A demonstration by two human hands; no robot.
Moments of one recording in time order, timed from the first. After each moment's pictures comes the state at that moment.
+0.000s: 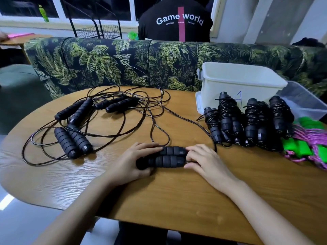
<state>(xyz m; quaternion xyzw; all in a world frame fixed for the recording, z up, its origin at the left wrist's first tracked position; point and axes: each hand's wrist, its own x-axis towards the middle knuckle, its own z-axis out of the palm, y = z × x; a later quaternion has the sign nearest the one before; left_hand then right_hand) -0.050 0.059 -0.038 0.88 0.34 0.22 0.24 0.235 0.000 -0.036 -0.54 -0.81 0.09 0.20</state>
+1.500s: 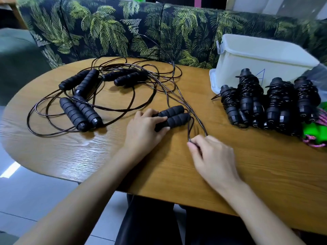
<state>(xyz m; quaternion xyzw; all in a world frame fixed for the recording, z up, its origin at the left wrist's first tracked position) -0.028 0.058 -0.034 0.79 0.54 0.28 0.06 0.161 -0.038 -0.025 -0.61 -0.73 -0.10 0.30</state>
